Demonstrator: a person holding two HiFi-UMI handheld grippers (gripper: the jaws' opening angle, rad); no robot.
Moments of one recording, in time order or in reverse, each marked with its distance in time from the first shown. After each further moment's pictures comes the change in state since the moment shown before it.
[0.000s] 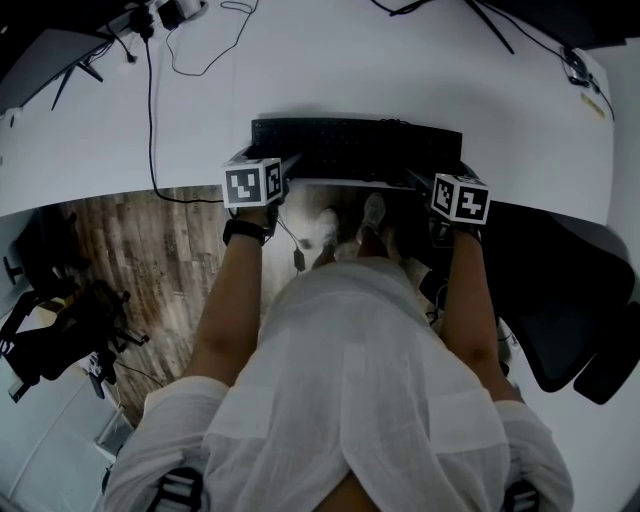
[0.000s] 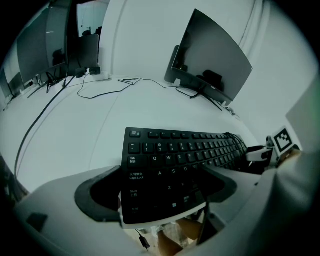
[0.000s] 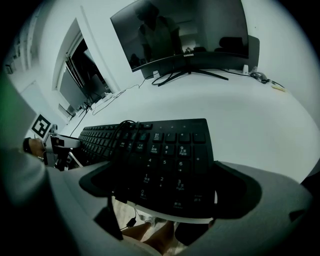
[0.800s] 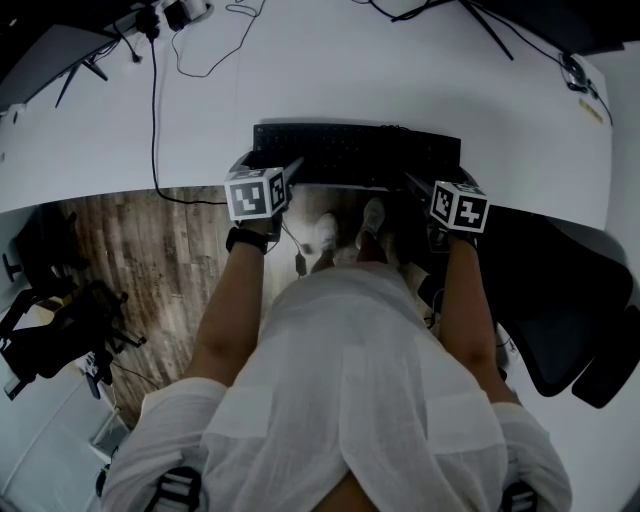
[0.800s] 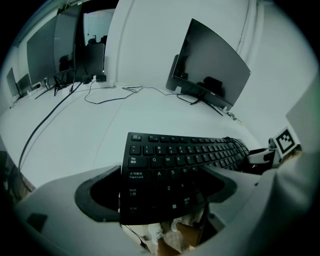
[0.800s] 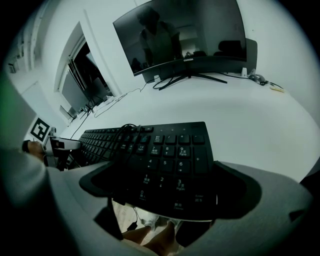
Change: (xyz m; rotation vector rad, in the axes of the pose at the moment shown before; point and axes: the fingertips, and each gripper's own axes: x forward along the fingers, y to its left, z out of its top) left arm 0.000 0.001 0.000 -0.021 -0.116 0.011; right arm -0.006 0.005 0.005 0.001 -0.049 0.011
